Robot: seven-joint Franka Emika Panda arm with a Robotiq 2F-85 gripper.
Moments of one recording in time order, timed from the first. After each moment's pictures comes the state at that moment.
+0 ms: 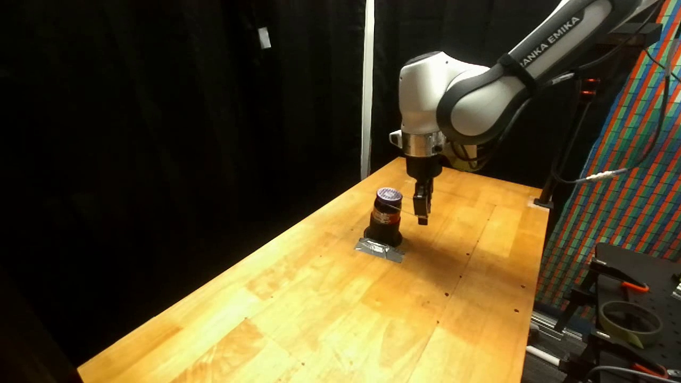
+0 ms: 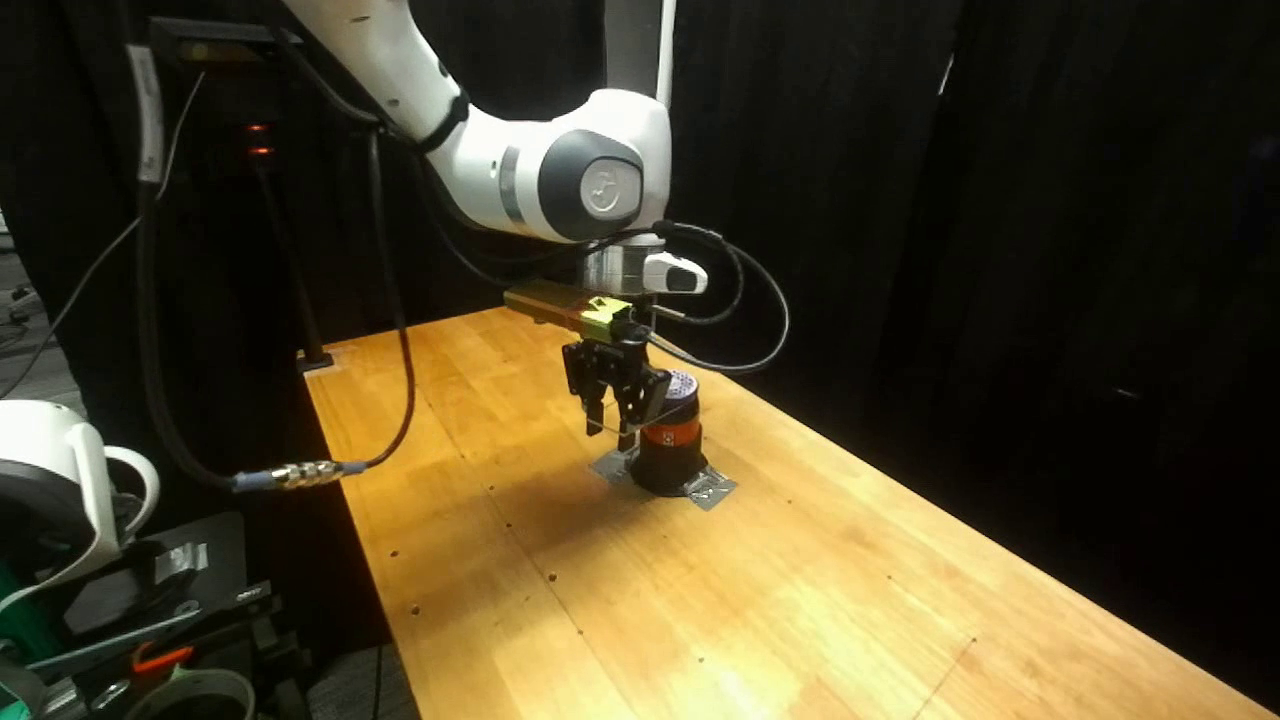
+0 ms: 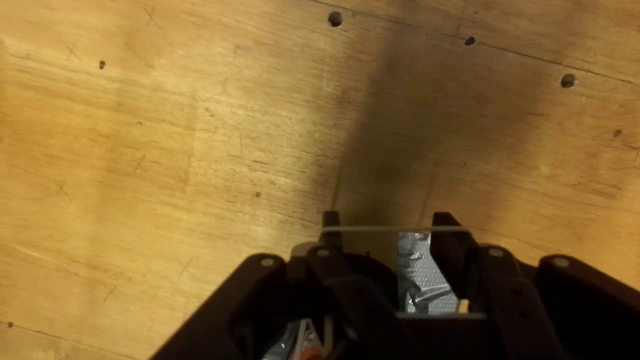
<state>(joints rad) 0.14 0.40 0.06 -1.99 -0.18 2.28 0.00</state>
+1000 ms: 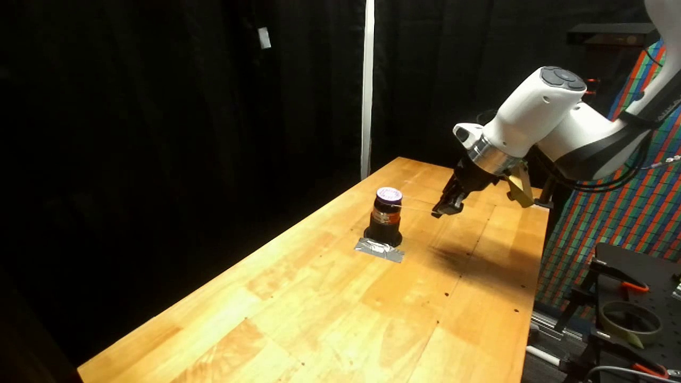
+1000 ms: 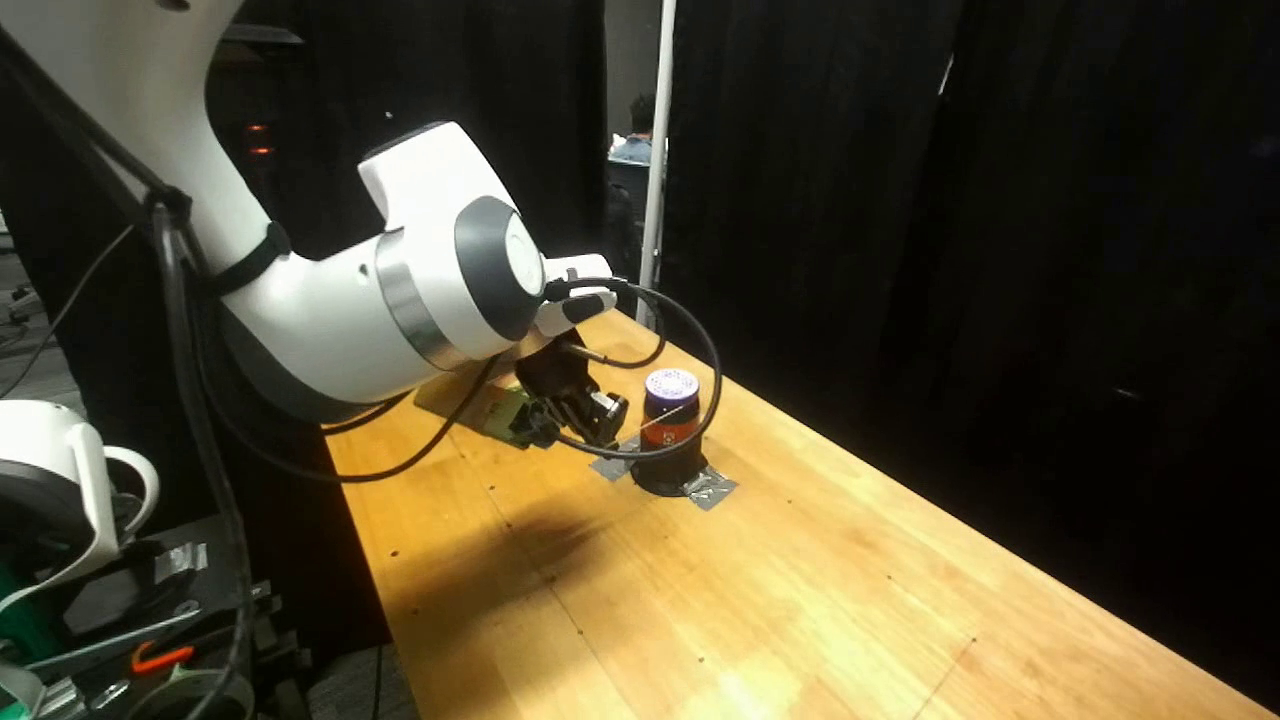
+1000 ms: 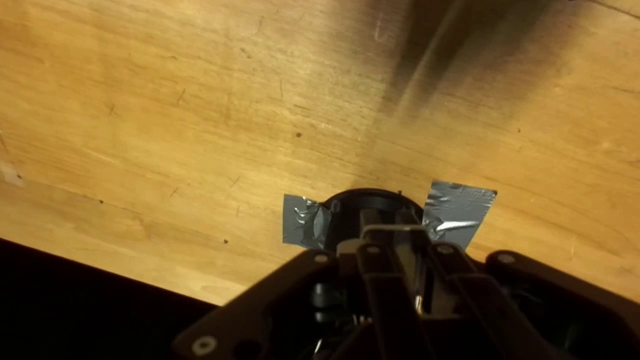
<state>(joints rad) 0.27 0.20 -0.27 -2.47 -1.14 3.16 0.77</state>
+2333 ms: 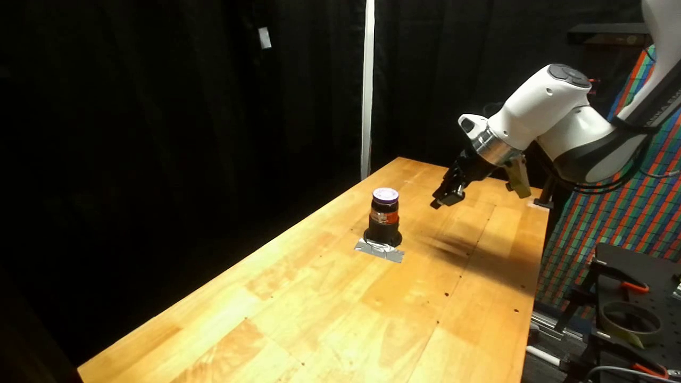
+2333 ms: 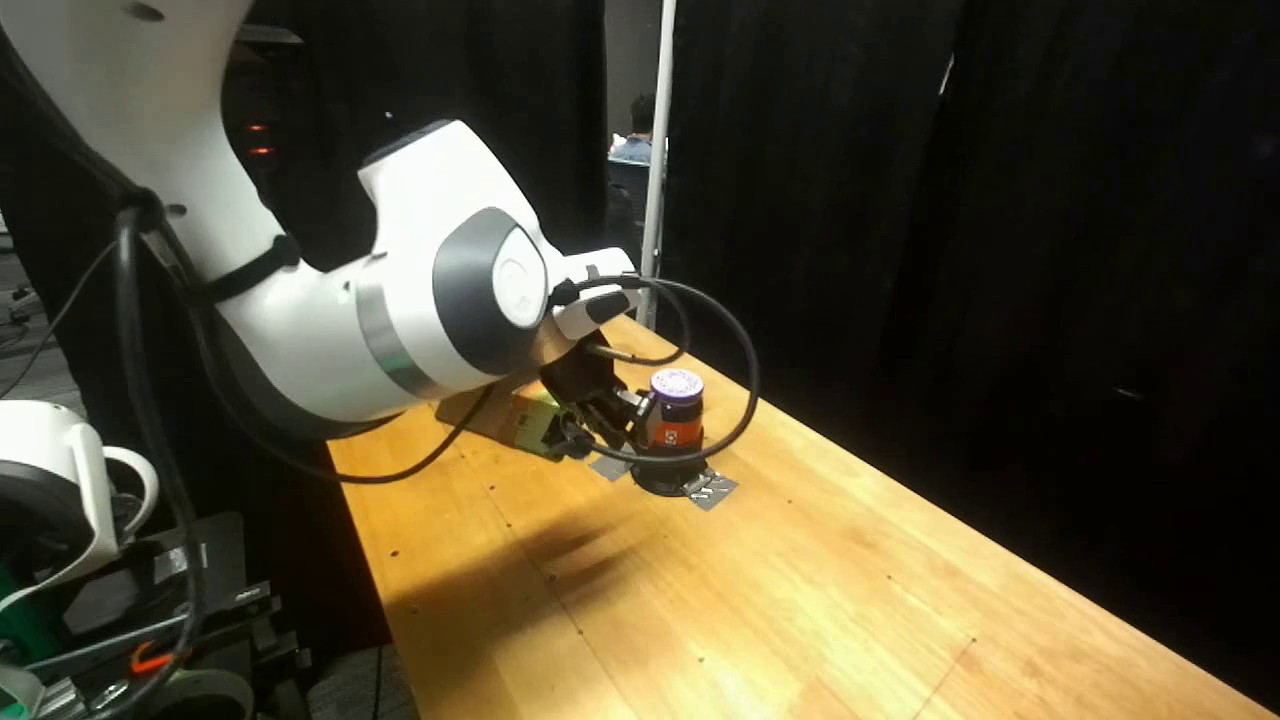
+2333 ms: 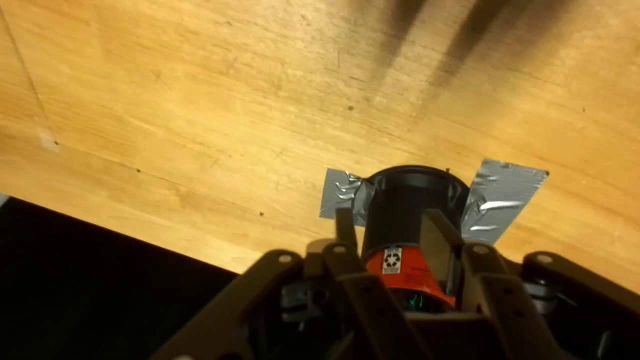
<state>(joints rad) 0.66 0.24 -0.72 -2.50 -0.92 3.30 0.54</state>
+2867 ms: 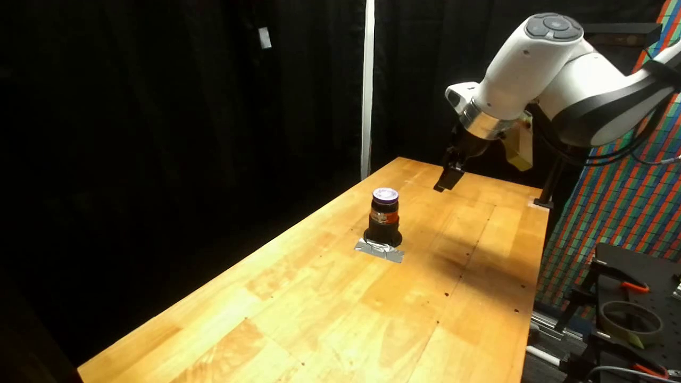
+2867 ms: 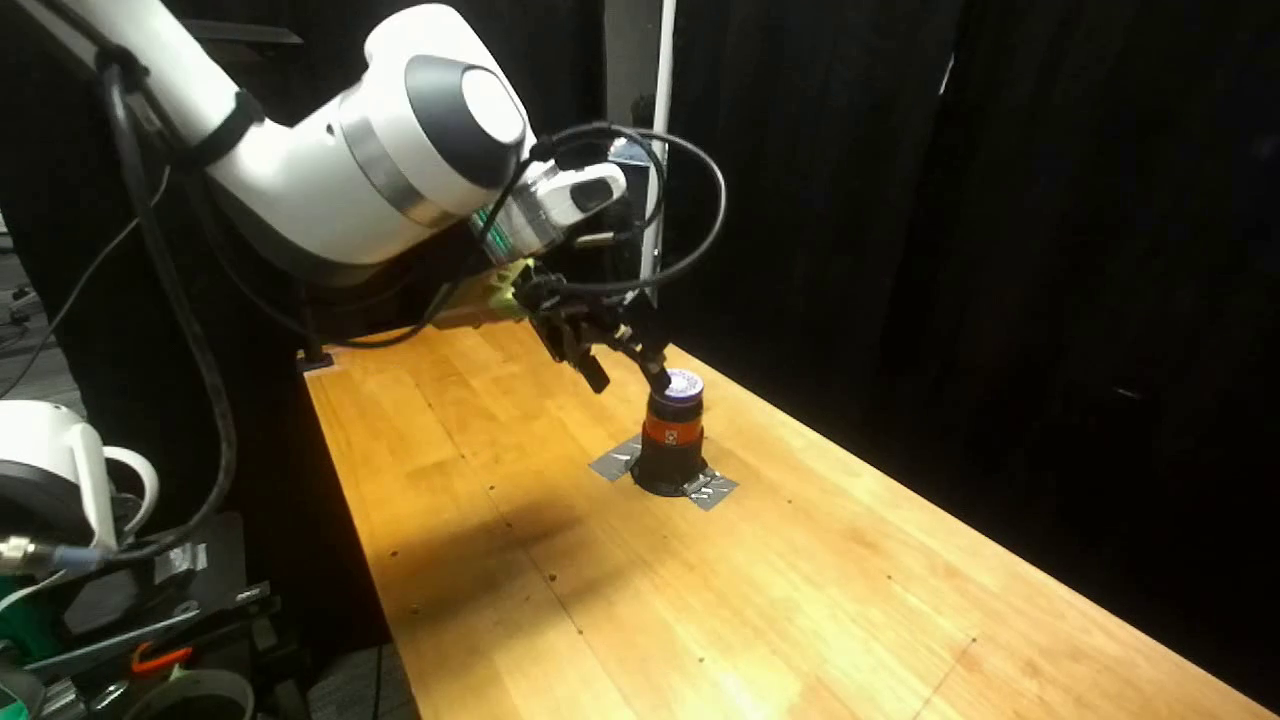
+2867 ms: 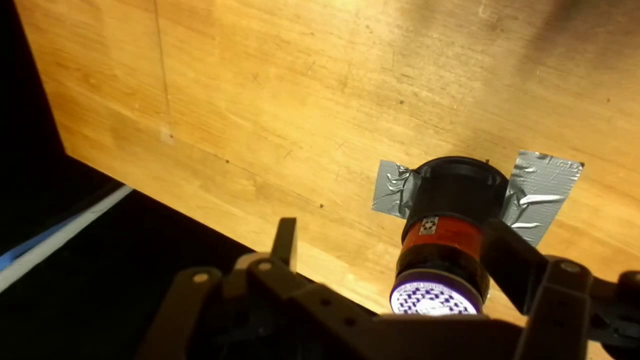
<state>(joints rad) 0.97 -0.01 -0.81 -2.40 -0.91 2.64 0.56</state>
